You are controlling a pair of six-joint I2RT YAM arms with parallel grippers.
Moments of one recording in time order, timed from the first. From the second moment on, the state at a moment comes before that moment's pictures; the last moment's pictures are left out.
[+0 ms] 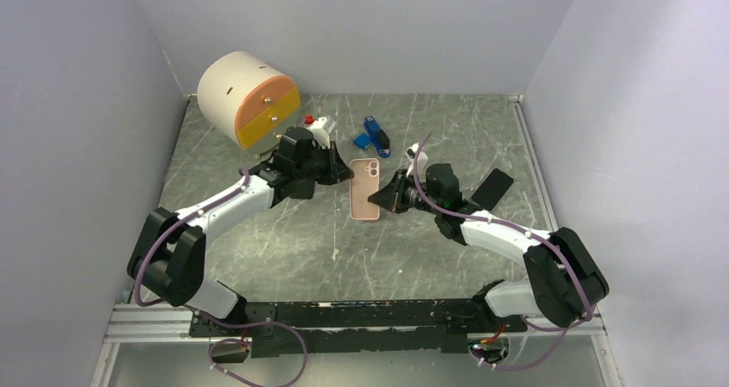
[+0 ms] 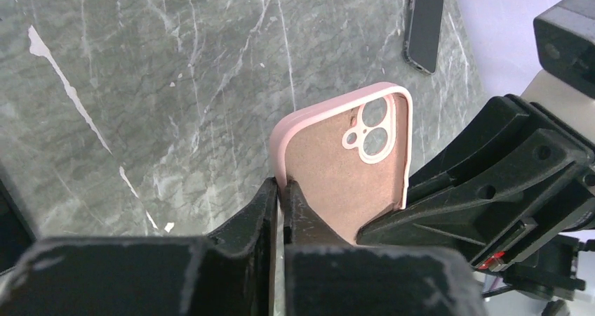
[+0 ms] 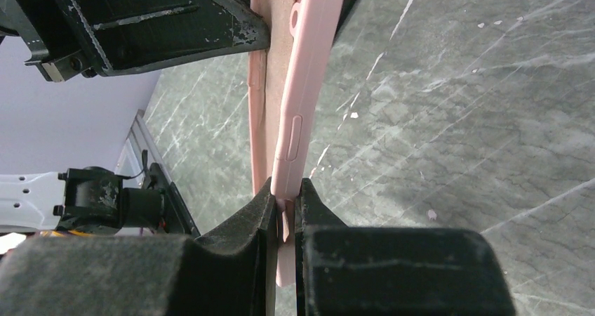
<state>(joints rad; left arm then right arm) -0.54 1.48 0.98 0.00 0.32 -0.52 0.55 1.32 0.56 0.44 -0.45 0.64</state>
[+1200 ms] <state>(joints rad) -0.44 1.75 1.40 -0.47 0.03 -0.34 0.56 0.78 0.41 0.22 0.06 0.46</state>
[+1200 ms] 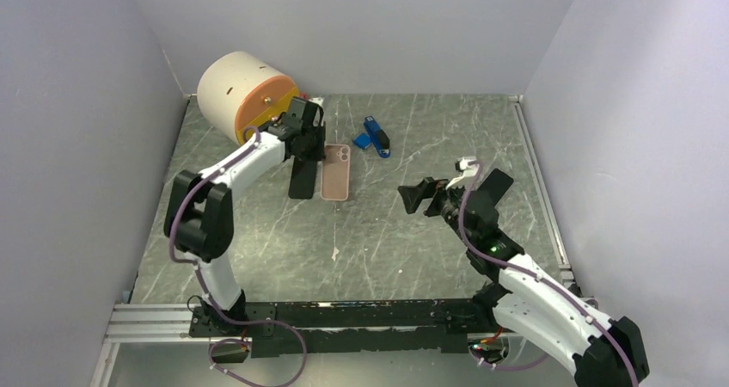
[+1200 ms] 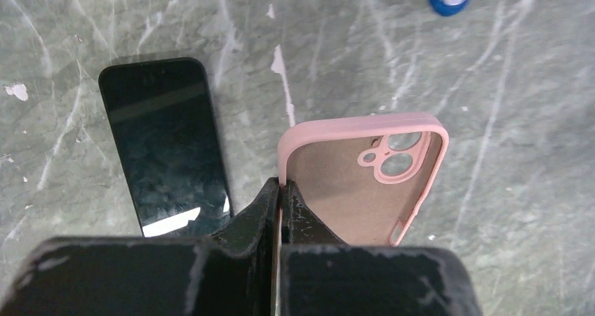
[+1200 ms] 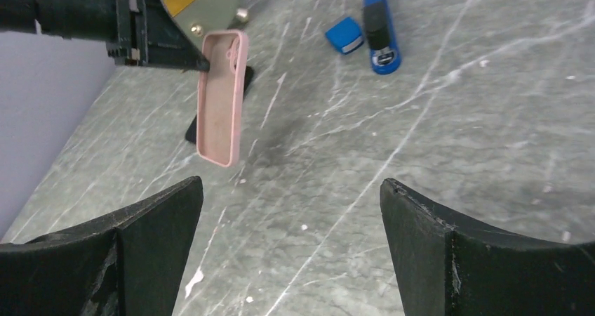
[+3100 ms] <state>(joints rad) -0.37 1.98 1.55 -0.55 0.11 -0.31 0.56 0.91 0.41 0.18 0.15 0.43</state>
